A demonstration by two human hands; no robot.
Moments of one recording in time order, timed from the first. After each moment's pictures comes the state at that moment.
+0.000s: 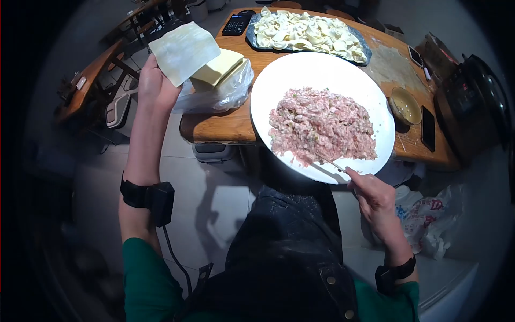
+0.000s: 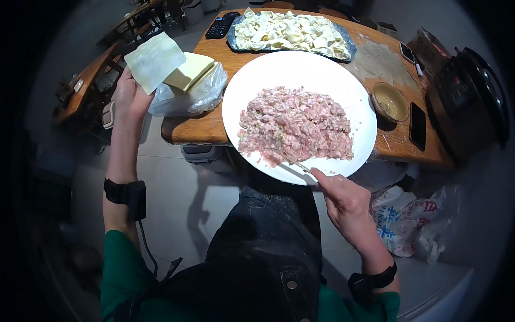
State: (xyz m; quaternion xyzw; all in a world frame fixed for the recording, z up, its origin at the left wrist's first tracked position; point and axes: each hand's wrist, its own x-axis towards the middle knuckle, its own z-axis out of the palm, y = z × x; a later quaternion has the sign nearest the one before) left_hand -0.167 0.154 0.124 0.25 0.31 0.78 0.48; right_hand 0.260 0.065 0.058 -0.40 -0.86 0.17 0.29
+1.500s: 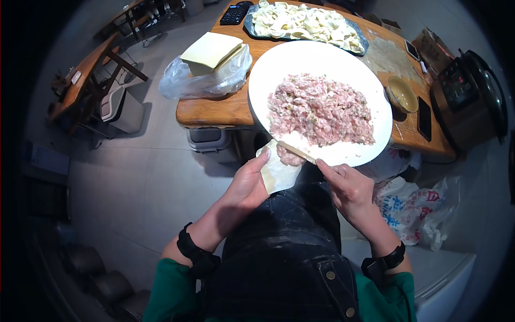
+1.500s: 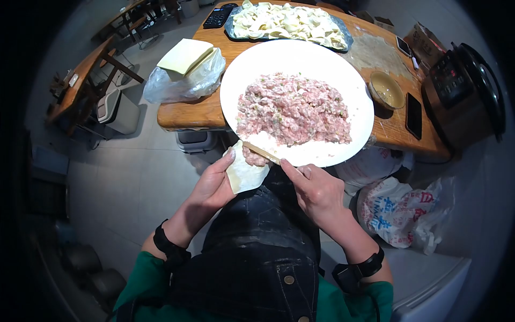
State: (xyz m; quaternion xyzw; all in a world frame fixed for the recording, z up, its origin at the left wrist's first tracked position) left_hand 0.004 0.023 -0.001 0.10 0.20 0.55 0.81; right_hand 0.230 0.044 0.035 -0.36 -0.89 0.05 0.27
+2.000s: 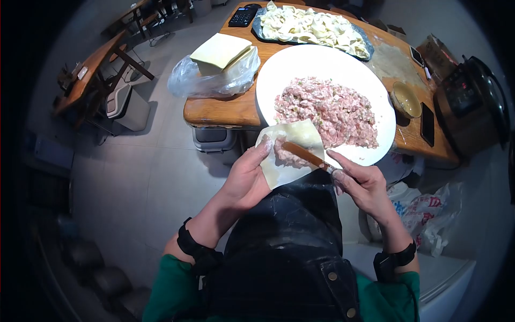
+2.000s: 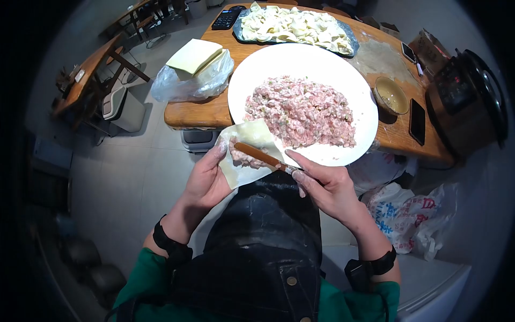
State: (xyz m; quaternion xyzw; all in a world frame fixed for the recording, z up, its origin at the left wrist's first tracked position) left_hand -0.005 0.018 0.041 0.18 0.18 0.58 0.78; right_hand 0.230 0.056 0.073 -0.35 -0.76 0.49 0.26
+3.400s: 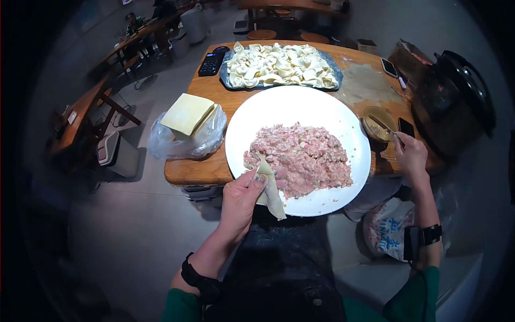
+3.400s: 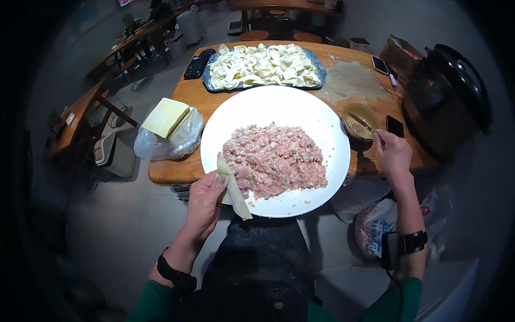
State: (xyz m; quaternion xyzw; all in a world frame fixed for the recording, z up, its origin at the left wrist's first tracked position) left_hand 0.019 0.073 0.048 0.36 0.39 0.59 0.61; right_hand 0.390 0.209 0.075 -0.56 -0.79 -0.23 0.14
